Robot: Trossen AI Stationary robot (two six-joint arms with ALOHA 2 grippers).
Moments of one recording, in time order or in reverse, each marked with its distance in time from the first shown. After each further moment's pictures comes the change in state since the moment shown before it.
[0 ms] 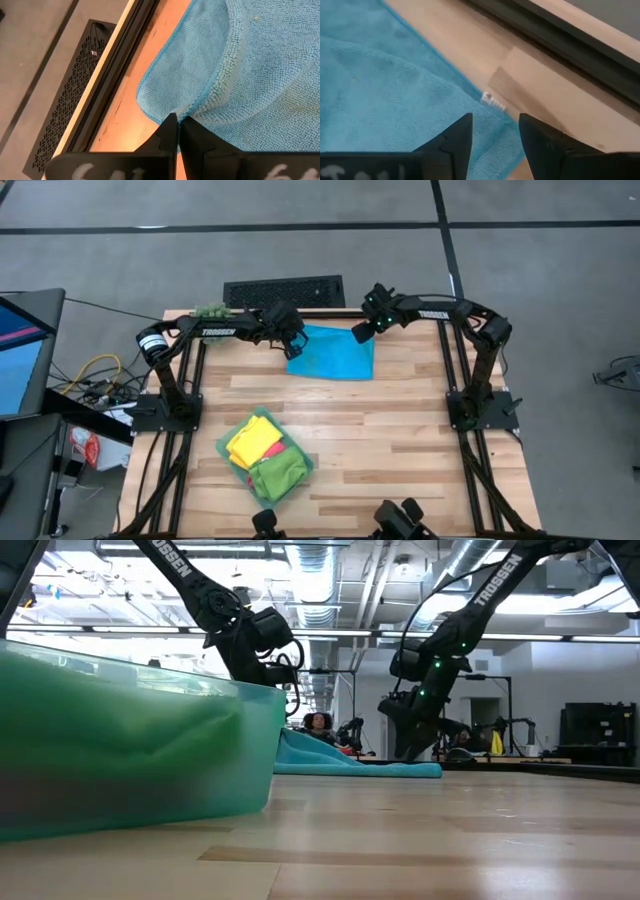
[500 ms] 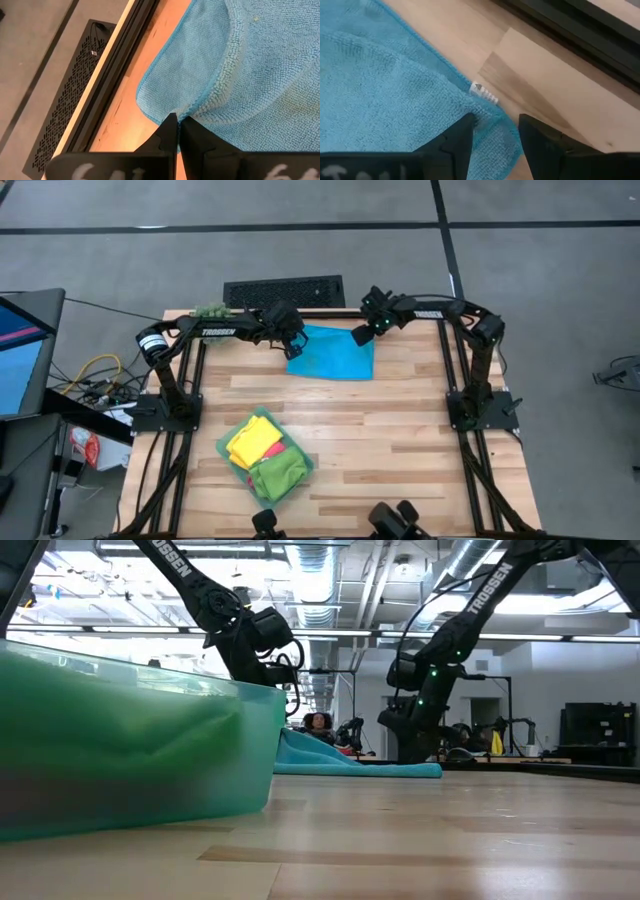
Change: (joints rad) left arm 0.000 0.000 0.000 0.000 0.000 -0.002; right arm 0.019 0.062 0.019 -0.023 0.007 0.011
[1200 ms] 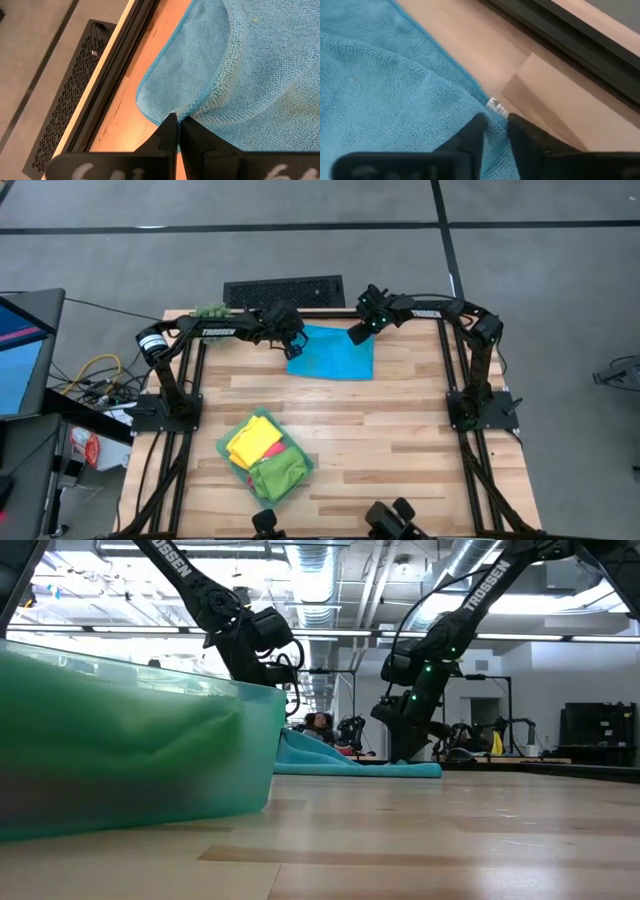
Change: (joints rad) left arm 0.000 0.000 0.000 0.000 0.000 0.000; right arm 0.013 0.004 0.046 -0.003 -0.011 -0.038
